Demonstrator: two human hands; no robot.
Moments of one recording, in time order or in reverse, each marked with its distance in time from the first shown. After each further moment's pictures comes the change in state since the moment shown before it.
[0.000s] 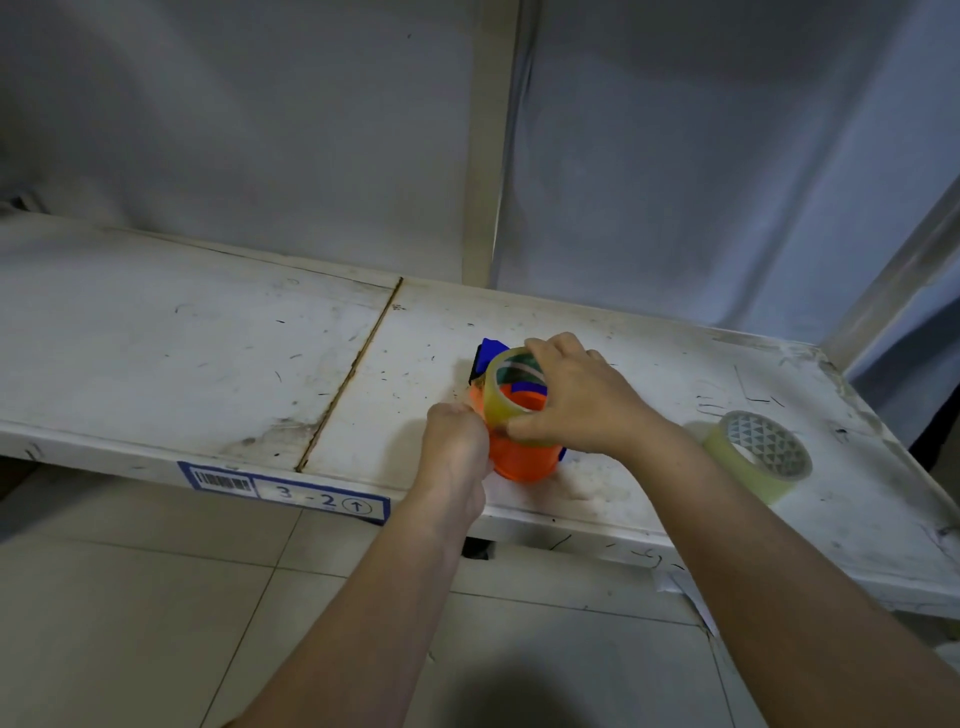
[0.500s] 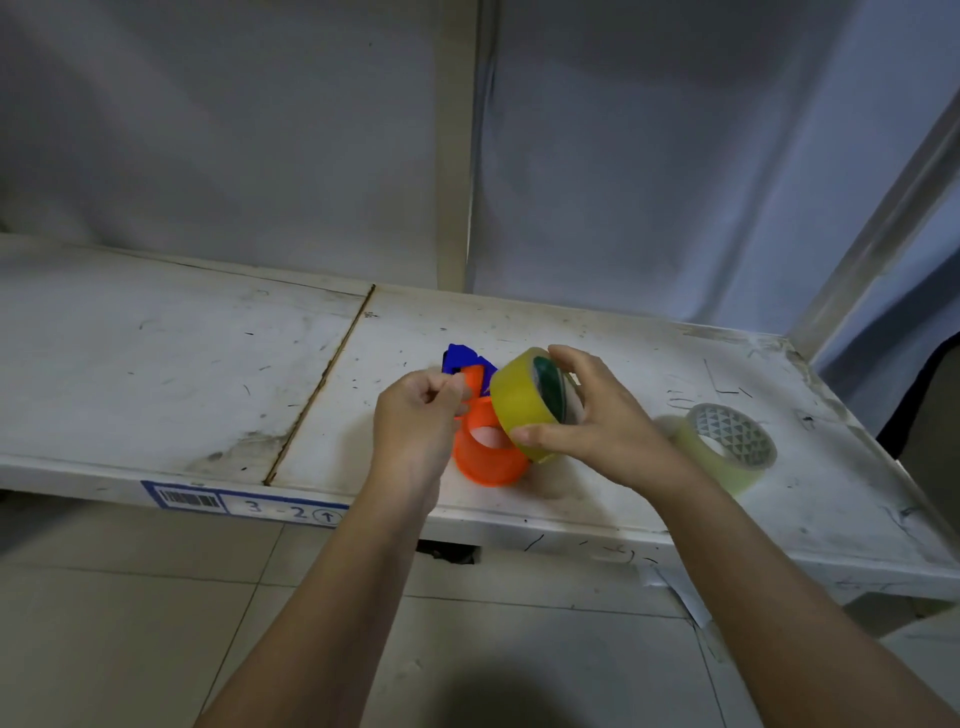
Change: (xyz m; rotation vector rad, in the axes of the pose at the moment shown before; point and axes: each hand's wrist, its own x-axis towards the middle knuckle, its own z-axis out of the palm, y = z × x) left_hand -0.016 0.015 -0.008 0.154 -0.015 0.358; right_hand -0.043 0.036 -0.003 0.652 0.103 0.054
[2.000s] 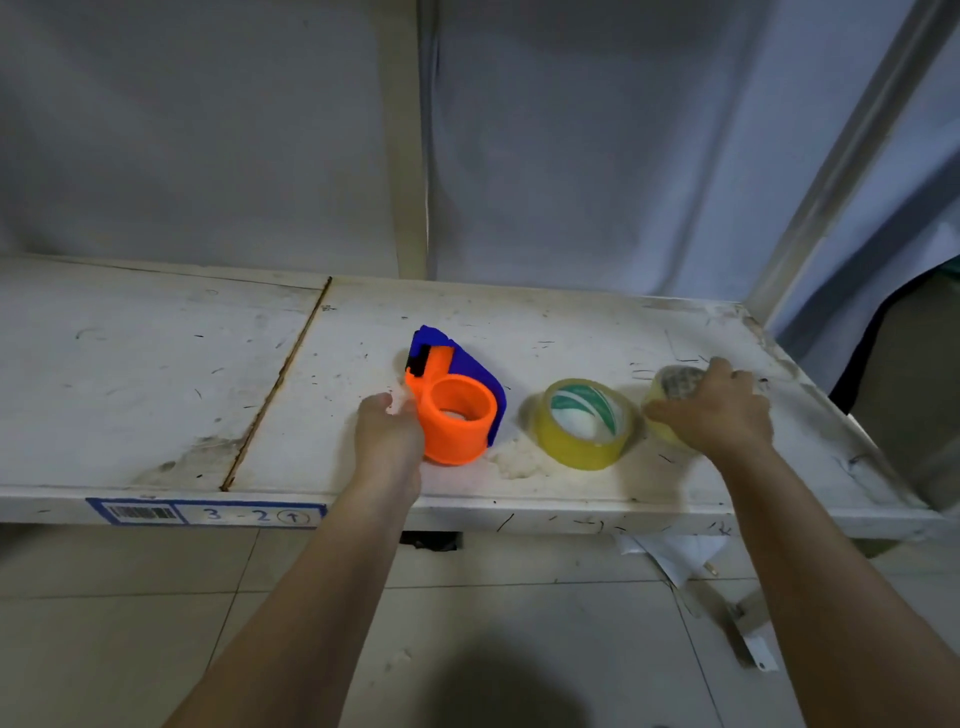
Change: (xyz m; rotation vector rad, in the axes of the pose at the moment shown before) left_hand 0.029 -0.045 0.022 0.017 0.105 -0.283; right_hand -0.017 0.087 -0.078 -0.519 0.446 0.722
